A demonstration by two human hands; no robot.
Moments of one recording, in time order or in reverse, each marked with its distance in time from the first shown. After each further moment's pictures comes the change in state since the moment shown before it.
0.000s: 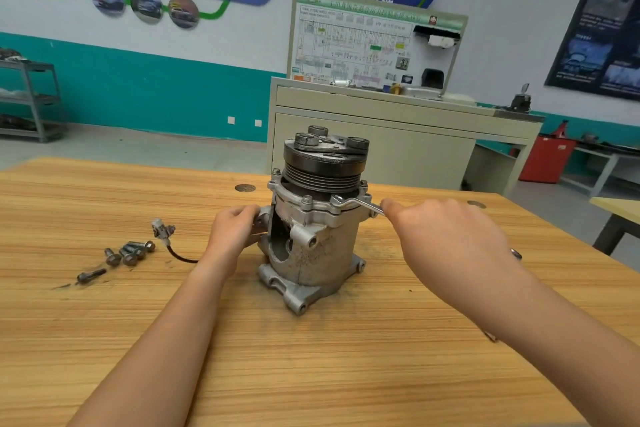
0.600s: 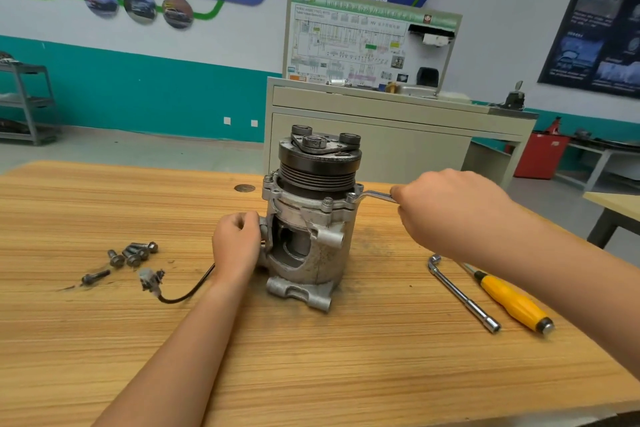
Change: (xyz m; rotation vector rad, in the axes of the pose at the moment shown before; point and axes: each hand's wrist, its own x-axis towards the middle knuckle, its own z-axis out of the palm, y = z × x) left_hand -0.028 -0.005 0.005 0.139 0.213 0.149; right_hand 0.022 0.018 -0.003 -0.120 -0.036 -0.060
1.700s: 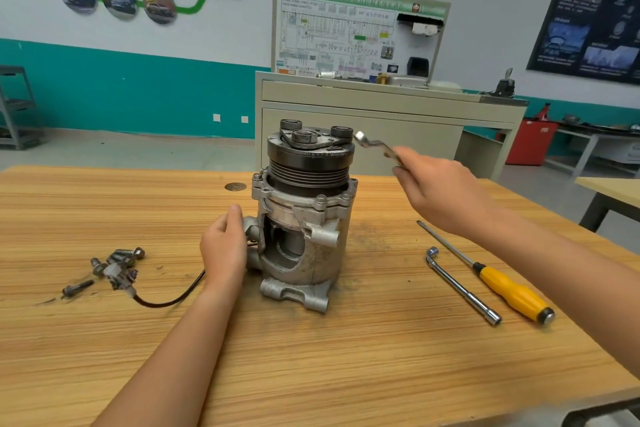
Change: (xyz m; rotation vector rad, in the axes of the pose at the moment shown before) left_hand 0.001 -0.005 0.003 -0.144 0.042 -0.056; right_hand 0.031 0.020 0.062 0.538 0.393 0.028
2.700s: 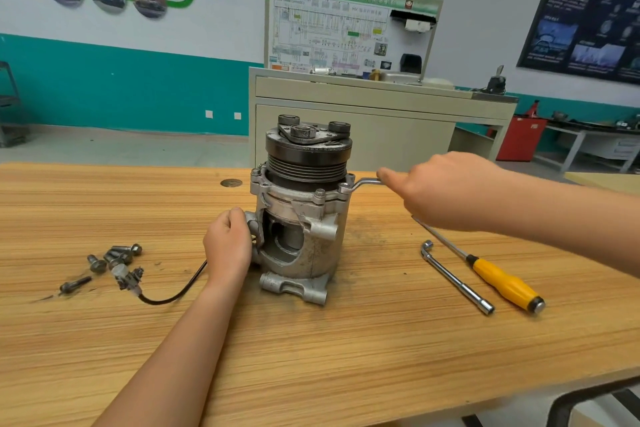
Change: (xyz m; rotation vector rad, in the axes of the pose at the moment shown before) left_hand -0.002 0.001 0.002 0.068 -0.043 0.049; right_hand 0.002 -0.021 -0.035 -0.597 -0.429 -0.217
